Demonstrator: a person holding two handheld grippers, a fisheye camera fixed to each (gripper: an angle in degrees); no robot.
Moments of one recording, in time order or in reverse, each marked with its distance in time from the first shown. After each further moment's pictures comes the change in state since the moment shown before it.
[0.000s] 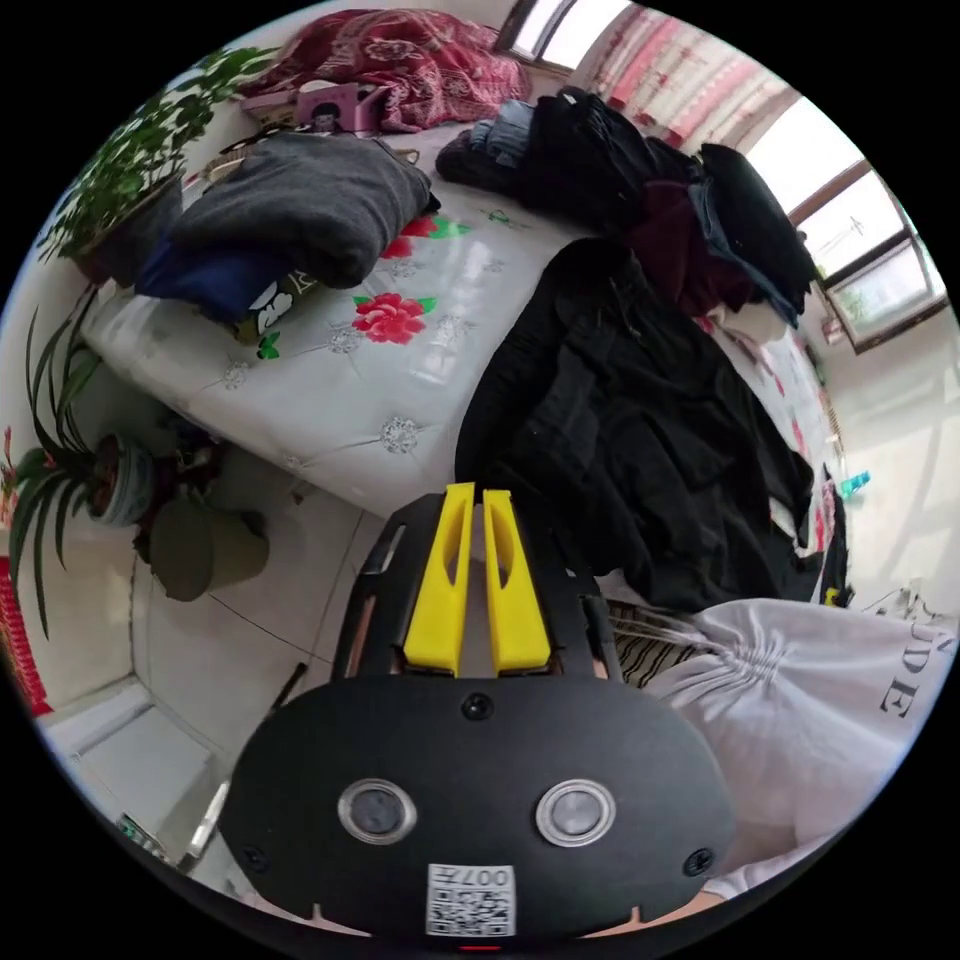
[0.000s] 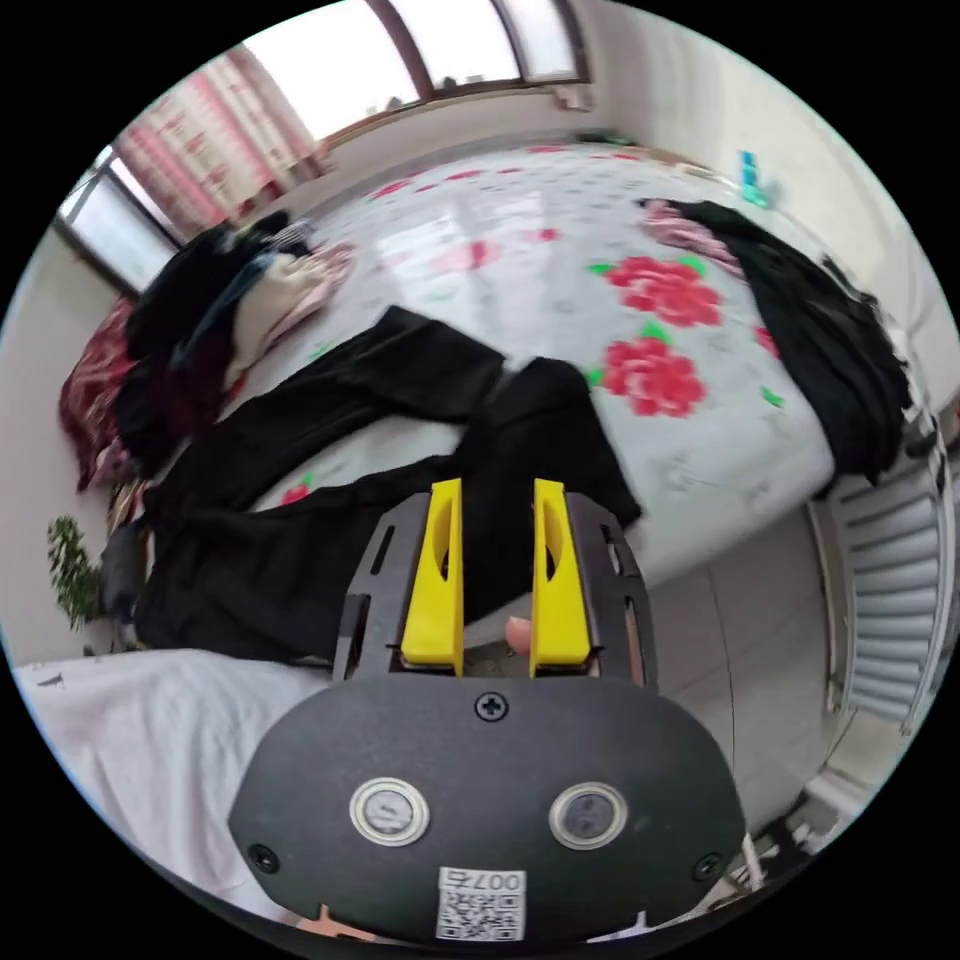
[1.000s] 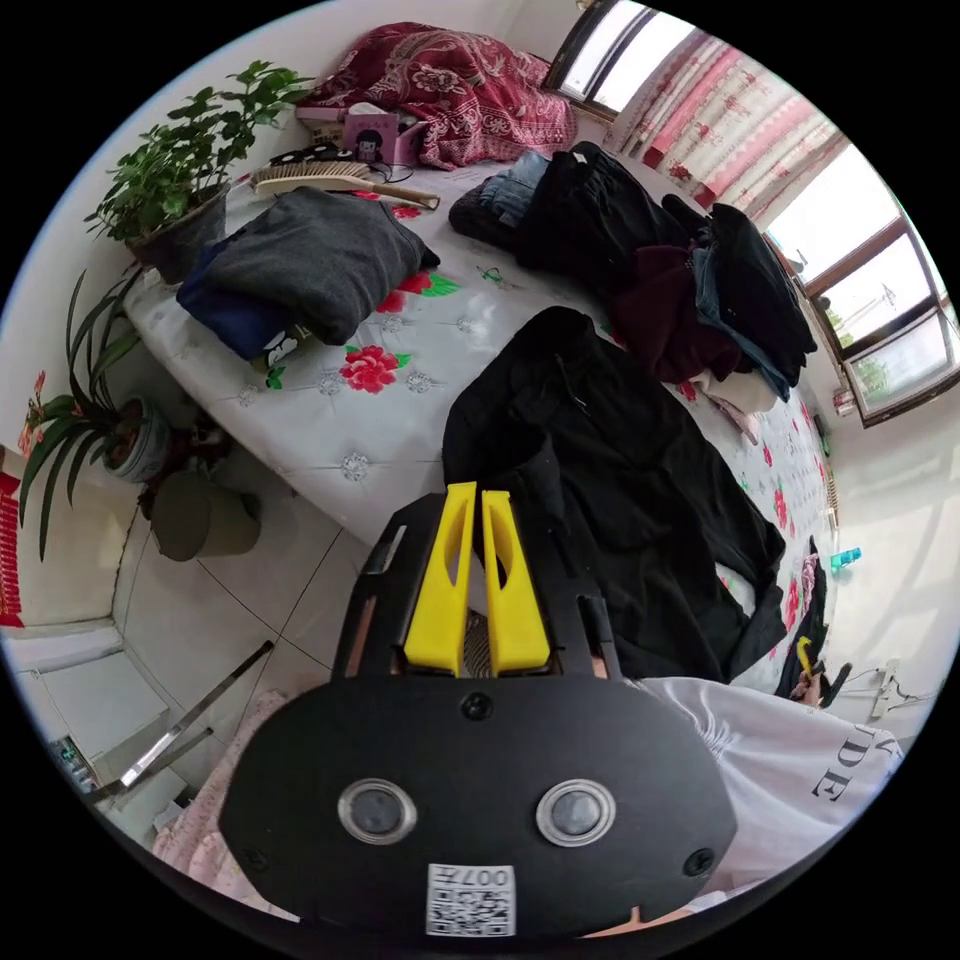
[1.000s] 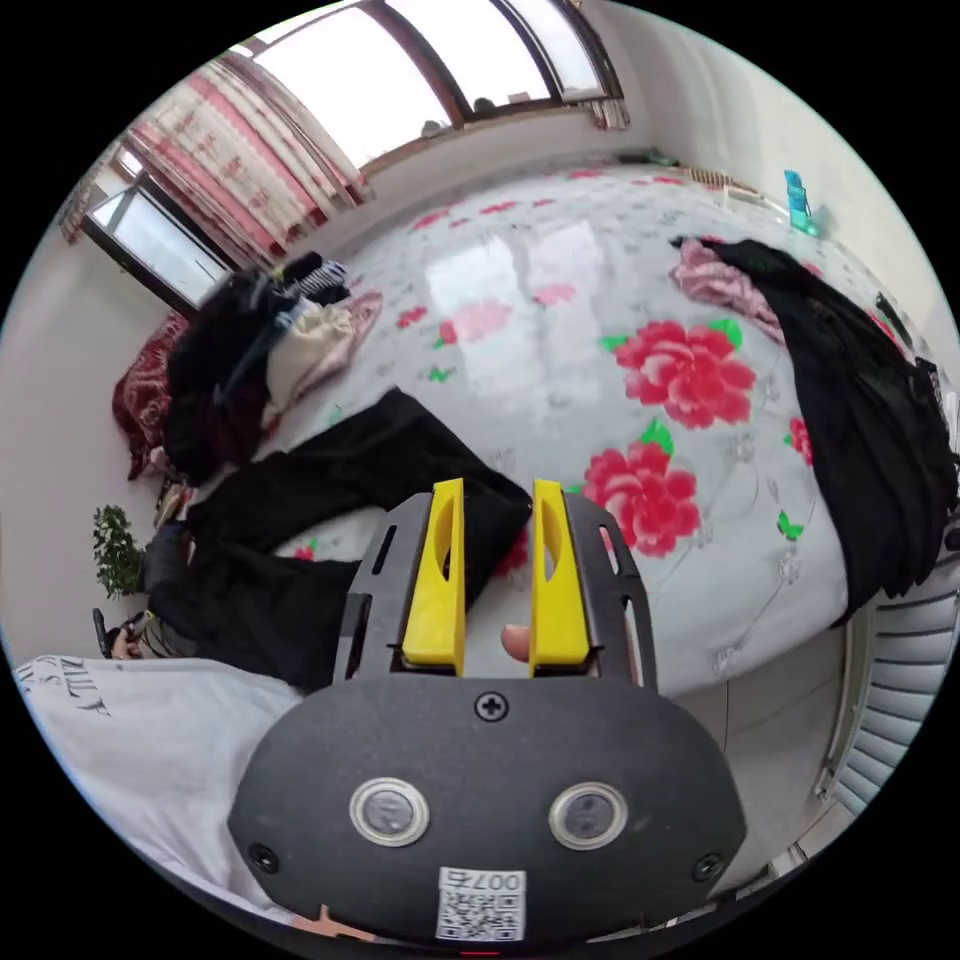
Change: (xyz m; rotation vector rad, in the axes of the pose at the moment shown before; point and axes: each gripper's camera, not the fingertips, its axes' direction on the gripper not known) left arm 0.070 -0.011 -0.062 0.065 -0.042 -0.151; right arm 0.076 -0.087 -0.011 -0.024 -0.211 -0.151
